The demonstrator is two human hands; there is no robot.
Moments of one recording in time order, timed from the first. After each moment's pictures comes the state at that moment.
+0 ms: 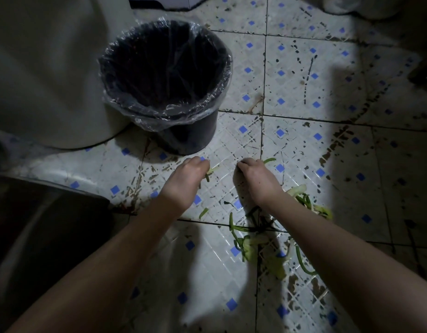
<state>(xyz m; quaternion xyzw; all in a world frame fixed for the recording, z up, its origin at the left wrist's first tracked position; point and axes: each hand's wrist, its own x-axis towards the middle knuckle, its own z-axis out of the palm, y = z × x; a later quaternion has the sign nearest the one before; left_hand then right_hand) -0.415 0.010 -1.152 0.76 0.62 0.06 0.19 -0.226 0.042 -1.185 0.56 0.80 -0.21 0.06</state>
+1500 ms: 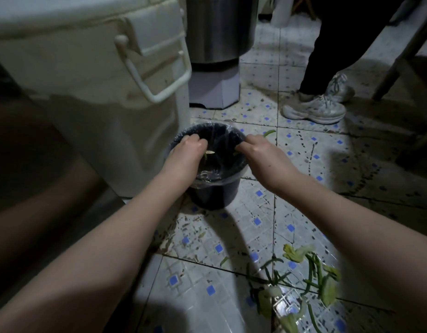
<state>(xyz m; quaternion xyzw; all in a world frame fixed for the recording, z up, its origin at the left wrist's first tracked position) -0.465 0.055 -0.971 0.73 0.67 0.10 0.00 -0.278 0.089 -0.971 0.42 0.90 -0.01 -0.12</state>
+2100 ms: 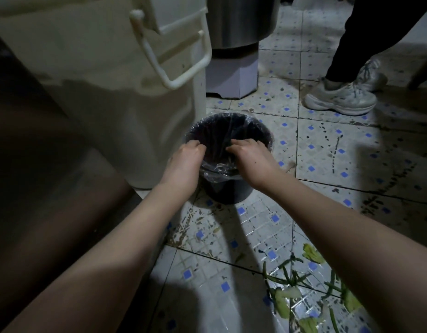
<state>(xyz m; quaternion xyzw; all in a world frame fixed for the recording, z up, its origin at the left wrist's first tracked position) -0.493 0.034 -0.998 0.69 0.72 0.10 0.02 -0.339 0.108 -1.029 0.45 0.89 -0.07 -0.07</state>
